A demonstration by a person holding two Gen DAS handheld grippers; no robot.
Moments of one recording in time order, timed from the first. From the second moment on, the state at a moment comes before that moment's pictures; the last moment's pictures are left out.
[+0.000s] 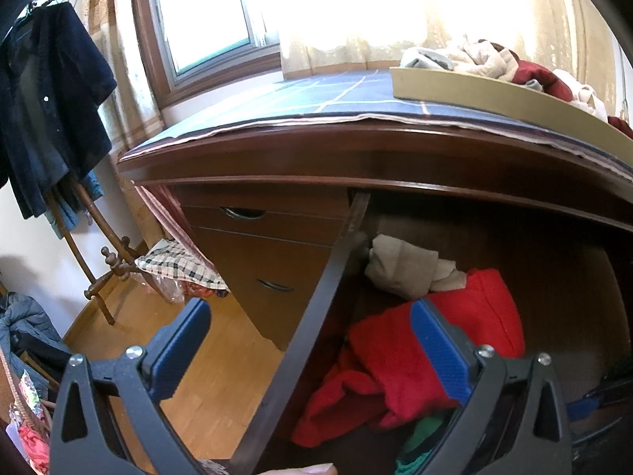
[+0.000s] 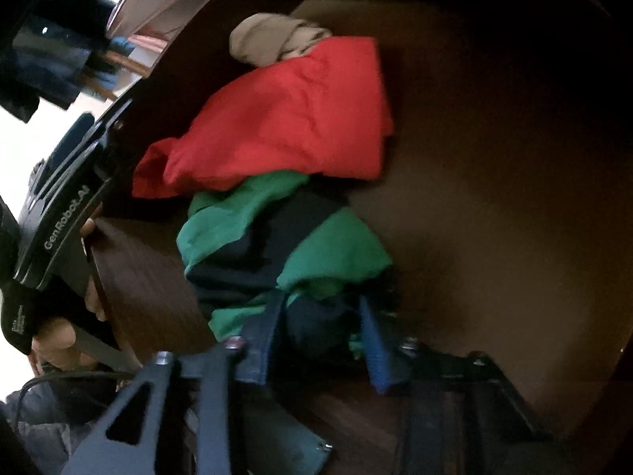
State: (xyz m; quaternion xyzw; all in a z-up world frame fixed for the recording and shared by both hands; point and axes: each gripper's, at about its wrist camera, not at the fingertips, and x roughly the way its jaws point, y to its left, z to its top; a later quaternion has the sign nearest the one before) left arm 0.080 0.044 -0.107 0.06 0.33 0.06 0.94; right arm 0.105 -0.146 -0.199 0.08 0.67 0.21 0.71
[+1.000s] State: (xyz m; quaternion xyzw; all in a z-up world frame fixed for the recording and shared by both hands) left arm 0.074 0.028 -0.107 0.11 0.33 0.05 0.94; right arm 0.077 -0.267 -0.168 0.18 0.59 0.06 0.78
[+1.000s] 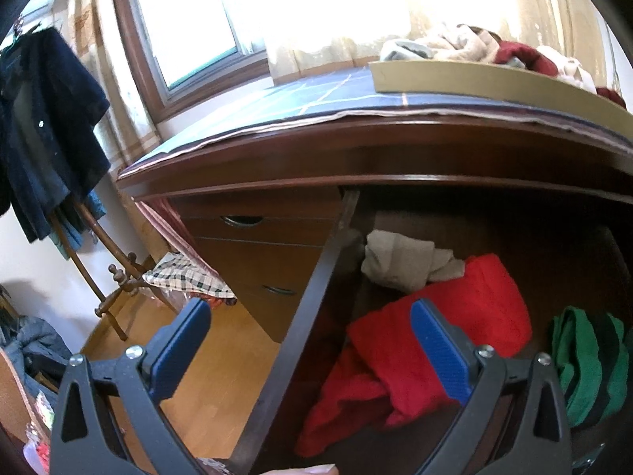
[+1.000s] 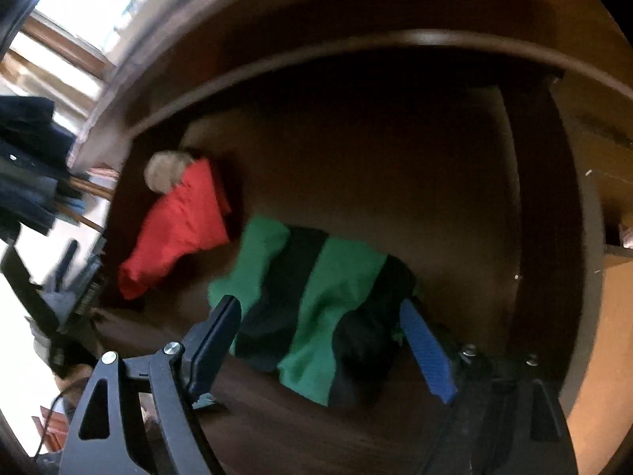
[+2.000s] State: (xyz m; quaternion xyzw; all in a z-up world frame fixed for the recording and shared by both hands) left arm 0.069 0.014 -0.108 0.15 0.33 0.03 0.93; right arm 0.080 -0.193 -0.181 0.02 0.62 0.10 0.78
